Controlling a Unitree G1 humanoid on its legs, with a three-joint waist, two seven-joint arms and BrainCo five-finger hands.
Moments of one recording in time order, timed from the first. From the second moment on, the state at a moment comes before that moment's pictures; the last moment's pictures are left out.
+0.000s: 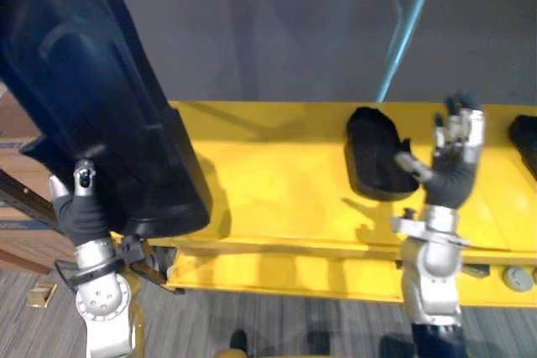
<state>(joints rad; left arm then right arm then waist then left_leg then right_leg) 0.16 0.14 0.30 -0.36 -0.11 -0.35 0.17 -0.03 -0.16 -0.17 -0.23 0.13 -0.50 -0.20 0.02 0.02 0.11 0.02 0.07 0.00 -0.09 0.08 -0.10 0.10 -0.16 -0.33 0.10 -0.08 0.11</state>
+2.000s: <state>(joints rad) -0.64 0.58 -0.06 0.64 -0.28 0.32 -0.02 0.23 -0.04 -0.26 0.86 0.11 -0.13 -0.28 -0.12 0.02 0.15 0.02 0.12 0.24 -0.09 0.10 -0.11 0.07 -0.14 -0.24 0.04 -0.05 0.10</state>
